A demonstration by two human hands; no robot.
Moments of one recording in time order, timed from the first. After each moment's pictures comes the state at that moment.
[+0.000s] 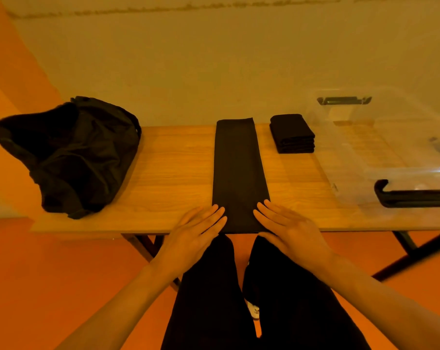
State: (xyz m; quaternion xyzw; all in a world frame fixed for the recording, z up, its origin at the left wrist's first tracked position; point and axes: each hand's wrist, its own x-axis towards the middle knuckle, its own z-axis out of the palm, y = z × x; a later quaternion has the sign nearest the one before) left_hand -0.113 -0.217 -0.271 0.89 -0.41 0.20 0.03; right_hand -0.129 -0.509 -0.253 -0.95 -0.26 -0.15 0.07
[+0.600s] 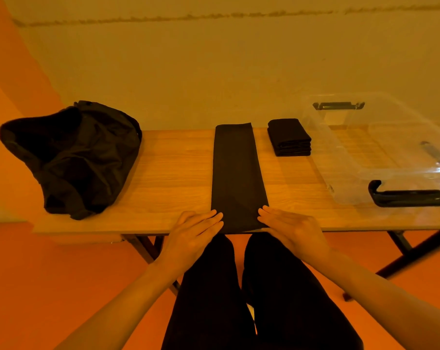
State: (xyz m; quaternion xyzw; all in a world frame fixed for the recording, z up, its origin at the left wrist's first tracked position) left_hand -0.115 -0.218 -0.280 0.87 -0.39 0.28 0.12; right_hand -0.124 -0.527 -0.263 -0.91 -0.32 -0.22 0.15
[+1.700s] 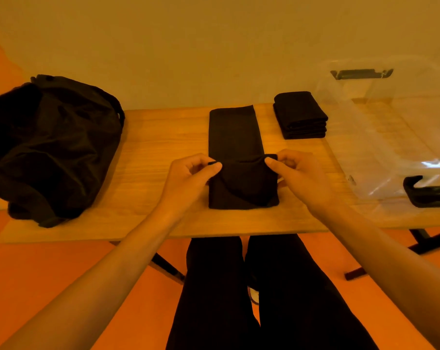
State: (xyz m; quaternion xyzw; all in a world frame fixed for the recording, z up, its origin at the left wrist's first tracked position) left_hand -0.044 -0.261 -0.179 0.76 -0.03 -0.03 0.64; right_hand -0.049 -0.493 -0.184 -0.84 0.02 -0.02 0.54
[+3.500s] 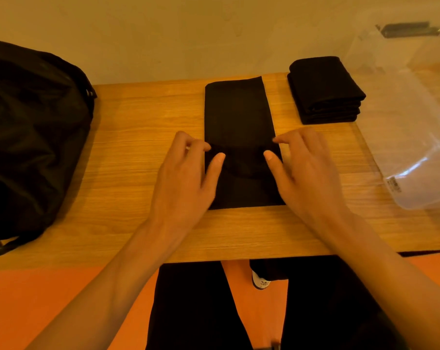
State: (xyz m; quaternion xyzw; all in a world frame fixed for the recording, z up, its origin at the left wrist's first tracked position) left_hand -0.008 -0.266 -0.208 0.95 -0.12 0.14 0.26; right_hand -0.020 -0.475 -0.214 -0.96 -0.04 -0.17 0.23
